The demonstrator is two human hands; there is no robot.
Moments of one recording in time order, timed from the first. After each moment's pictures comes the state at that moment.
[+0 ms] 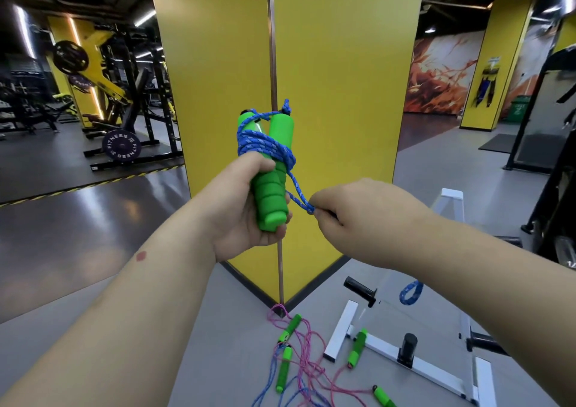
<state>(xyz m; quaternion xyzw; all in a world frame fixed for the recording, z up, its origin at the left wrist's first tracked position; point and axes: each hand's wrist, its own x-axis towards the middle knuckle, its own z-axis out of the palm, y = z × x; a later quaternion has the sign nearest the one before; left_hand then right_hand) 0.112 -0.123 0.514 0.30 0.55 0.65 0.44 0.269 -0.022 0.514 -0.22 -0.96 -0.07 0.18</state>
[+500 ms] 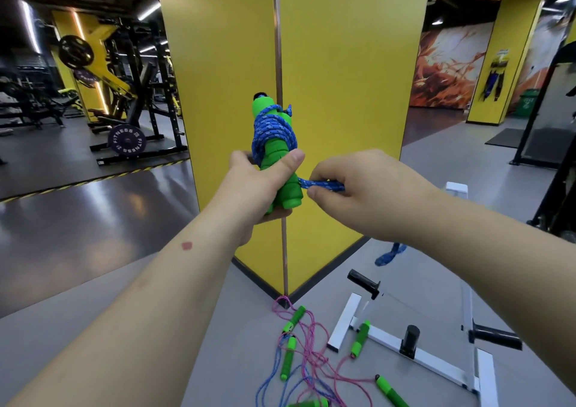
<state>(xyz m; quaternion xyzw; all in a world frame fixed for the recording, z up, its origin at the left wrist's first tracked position) 0.117 -0.113 0.506 0.32 0.64 0.67 0.21 0.272 -0.024 0.528 -0.15 -0.95 0.00 0.25</state>
